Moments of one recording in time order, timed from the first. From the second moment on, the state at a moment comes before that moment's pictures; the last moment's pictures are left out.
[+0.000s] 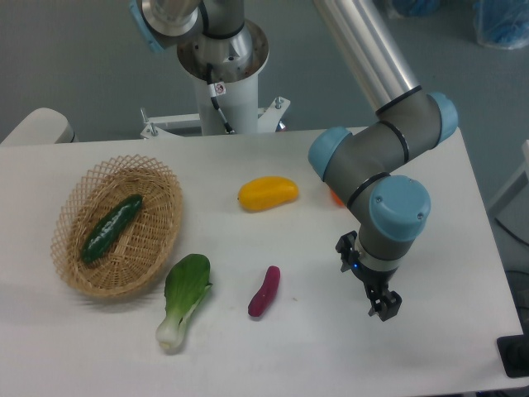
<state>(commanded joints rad) 2.57 -2.20 -1.35 -1.12 1.53 1.68</state>
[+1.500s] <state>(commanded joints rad) 2.37 -1.84 -1.78 -1.12 1.39 1.30</state>
